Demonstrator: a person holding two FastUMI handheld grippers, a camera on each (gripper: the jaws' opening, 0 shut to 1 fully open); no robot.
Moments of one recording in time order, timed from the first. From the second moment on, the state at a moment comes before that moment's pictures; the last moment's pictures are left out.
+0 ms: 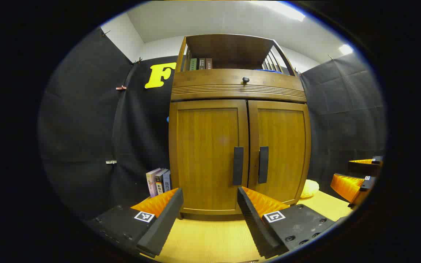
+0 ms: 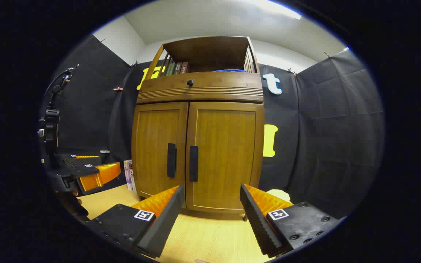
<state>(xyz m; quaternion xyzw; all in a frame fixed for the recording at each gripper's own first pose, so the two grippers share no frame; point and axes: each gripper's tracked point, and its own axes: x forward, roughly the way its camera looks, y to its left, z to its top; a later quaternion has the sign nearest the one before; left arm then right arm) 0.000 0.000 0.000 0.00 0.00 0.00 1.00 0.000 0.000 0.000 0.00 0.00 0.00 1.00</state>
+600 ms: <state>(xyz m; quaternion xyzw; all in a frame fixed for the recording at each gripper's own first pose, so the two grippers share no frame) 0.000 -0.017 -0.003 0.01 0.00 -0.02 1.00 0.007 -0.002 -0.002 0.01 0.00 0.01 1.00</state>
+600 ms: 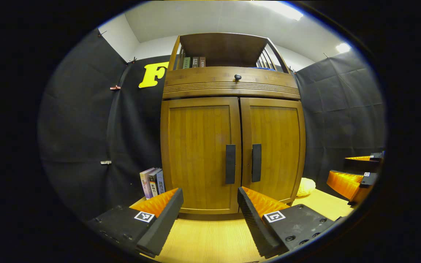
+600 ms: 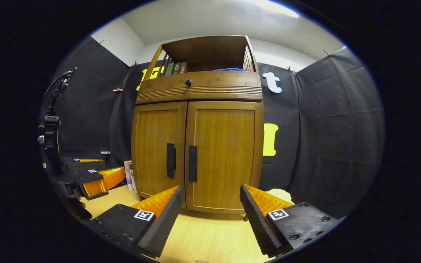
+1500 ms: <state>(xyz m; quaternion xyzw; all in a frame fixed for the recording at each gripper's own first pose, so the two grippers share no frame) -0.006 0.000 -0.007 -0.01 0.02 -0.02 1.00 0.051 0.035 -0.006 0.00 0.00 0.04 1.00</state>
